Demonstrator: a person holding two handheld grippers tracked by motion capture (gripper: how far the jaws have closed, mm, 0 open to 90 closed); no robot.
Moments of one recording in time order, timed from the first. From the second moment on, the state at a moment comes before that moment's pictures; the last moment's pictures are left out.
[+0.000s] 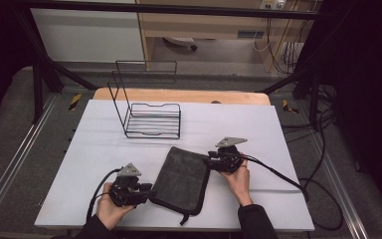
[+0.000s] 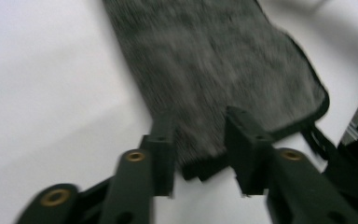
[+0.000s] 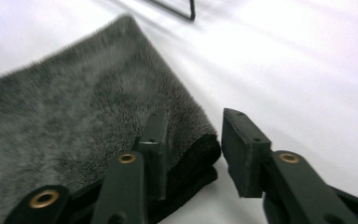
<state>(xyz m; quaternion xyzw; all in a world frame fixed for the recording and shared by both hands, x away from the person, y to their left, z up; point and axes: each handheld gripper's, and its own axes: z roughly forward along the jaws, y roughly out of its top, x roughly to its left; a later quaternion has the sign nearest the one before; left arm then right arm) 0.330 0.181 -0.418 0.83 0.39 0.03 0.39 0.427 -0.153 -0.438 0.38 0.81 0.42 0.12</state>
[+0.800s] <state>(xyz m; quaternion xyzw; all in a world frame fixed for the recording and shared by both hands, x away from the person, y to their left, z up) 0.349 0.168 -0.433 0.85 0.40 0.02 0.35 0.423 -0.153 -0.451 0.43 0.79 0.42 0.08</state>
